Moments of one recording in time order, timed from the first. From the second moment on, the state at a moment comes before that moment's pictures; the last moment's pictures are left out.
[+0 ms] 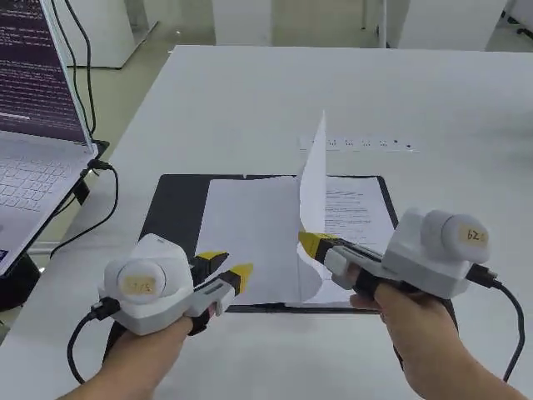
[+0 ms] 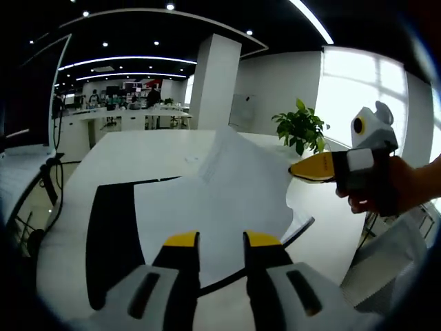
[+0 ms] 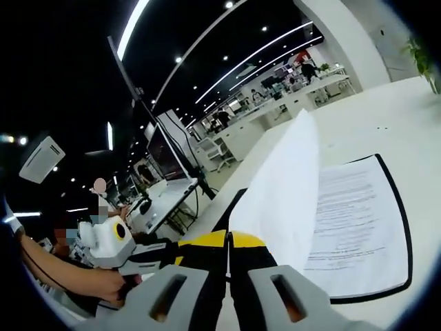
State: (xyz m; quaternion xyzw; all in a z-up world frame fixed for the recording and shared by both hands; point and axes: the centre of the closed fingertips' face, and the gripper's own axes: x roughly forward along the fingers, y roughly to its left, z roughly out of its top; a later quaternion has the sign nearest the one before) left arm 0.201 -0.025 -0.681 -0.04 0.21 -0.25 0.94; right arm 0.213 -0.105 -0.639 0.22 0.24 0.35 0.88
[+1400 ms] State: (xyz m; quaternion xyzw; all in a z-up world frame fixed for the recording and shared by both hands) left arm 0.178 0.060 -0.729 -0.05 0.27 -0.17 0.95; right arm 0.203 0.029 -0.787 0.14 0.42 0.41 0.80
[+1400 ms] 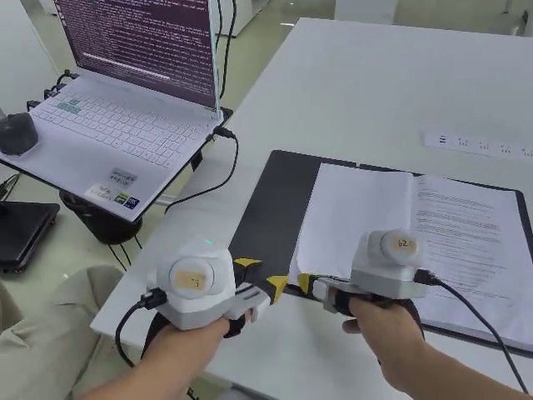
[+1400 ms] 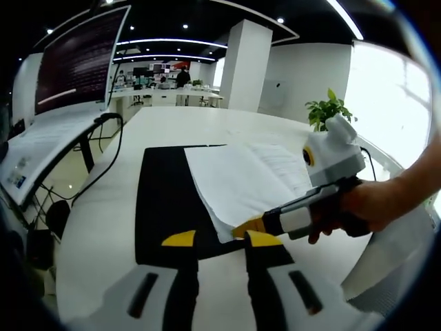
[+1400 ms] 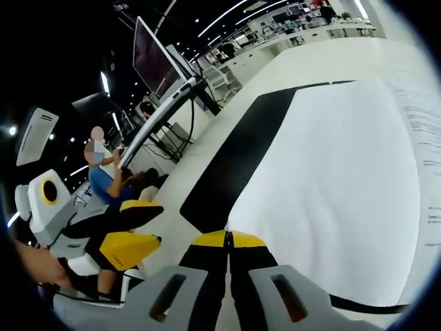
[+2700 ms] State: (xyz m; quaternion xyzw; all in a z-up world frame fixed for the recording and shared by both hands) left arm 0.221 0.014 -0.779 0.04 0.31 -0.22 0.92; right arm 0.277 -0.072 -0.756 0.31 0.36 0.36 0.80
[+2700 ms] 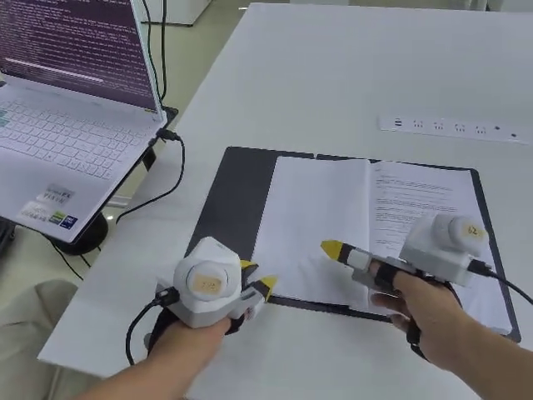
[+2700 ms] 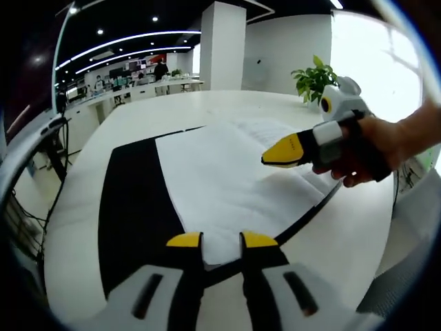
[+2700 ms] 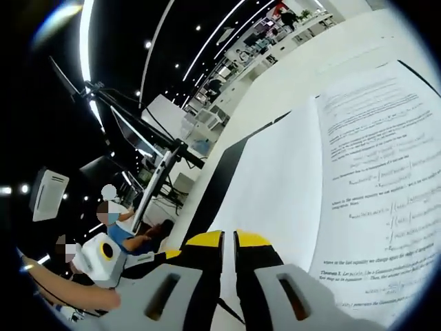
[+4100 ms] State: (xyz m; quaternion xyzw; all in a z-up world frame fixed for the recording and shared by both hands) left arm 0.216 0.019 -0.792 0.07 0.28 -0.20 0.93; right arm 0.424 -0.111 -0.768 0.55 0.38 0.14 0.73
